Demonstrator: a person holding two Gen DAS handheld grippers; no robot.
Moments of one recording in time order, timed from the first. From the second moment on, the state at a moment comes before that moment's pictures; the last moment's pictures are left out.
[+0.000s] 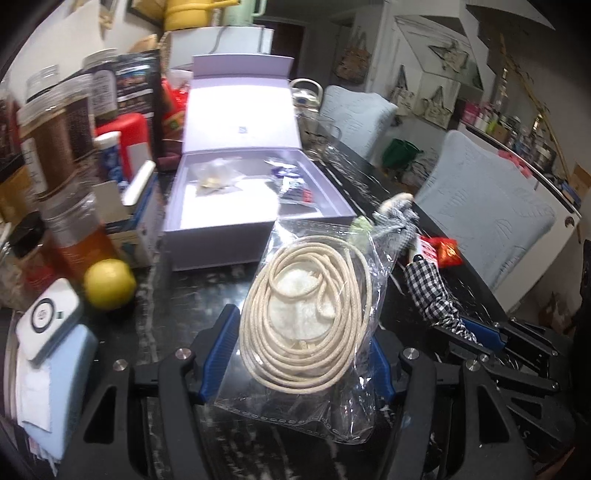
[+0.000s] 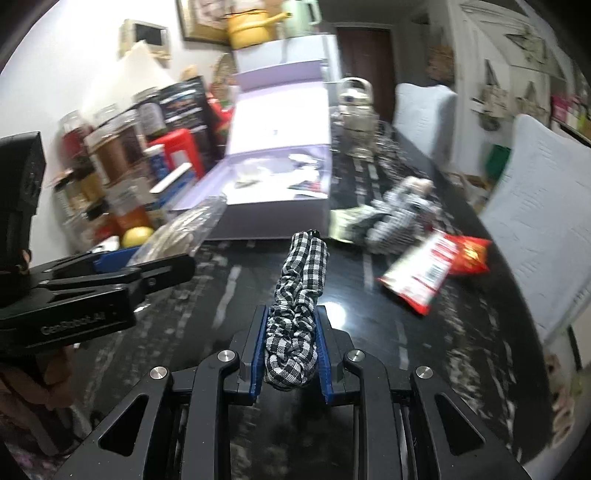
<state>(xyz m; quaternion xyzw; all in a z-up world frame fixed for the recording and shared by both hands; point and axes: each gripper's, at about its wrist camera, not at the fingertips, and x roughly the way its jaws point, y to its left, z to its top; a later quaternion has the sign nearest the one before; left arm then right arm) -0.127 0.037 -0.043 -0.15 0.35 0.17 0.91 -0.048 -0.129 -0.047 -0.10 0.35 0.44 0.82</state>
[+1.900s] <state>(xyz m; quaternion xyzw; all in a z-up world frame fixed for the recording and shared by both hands) 0.087 0.232 0.005 -0.14 0.28 0.25 0.92 0.161 0.083 0.024 -0.11 0.27 0.50 0.82</state>
